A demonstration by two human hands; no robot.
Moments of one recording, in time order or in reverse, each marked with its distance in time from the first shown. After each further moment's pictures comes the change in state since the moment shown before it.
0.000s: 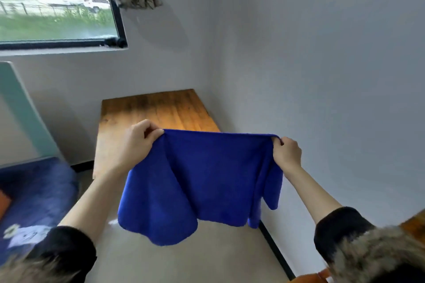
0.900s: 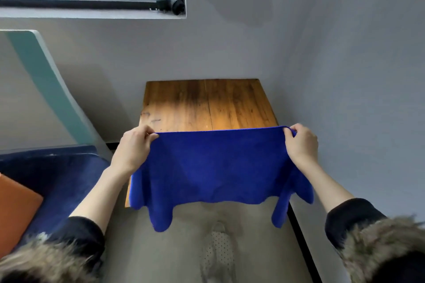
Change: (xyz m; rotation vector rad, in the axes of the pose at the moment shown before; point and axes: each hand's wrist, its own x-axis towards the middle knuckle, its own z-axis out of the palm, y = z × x) left_hand 0.229 -0.311 -0.004 0.252 0.060 -0.342; right_hand 0.217 -0.143 0.341 -0.206 -0.110 -0.331
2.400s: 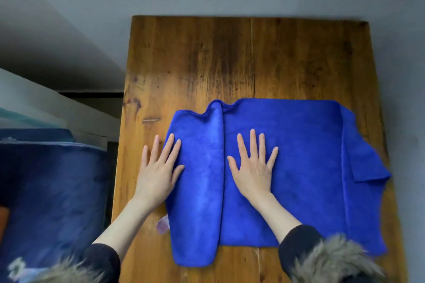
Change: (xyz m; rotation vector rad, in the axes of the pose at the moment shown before) left_hand 0.172 -0.176 0.232 0.480 -0.576 -0.035; right_hand 0.082 -0.038 0.385 -0.504 -0.719 -0.275
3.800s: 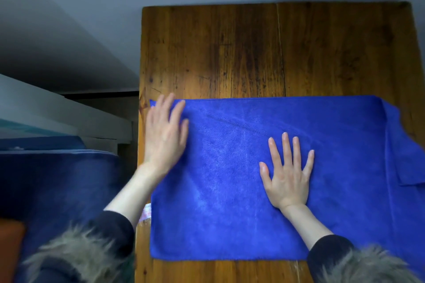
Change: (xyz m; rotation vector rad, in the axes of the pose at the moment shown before) left_hand 0.082 -0.047 -0.036 -0.157 0.401 0.059; right_hand 0.001 -0.003 0.021 -0.096 0.180 0.057
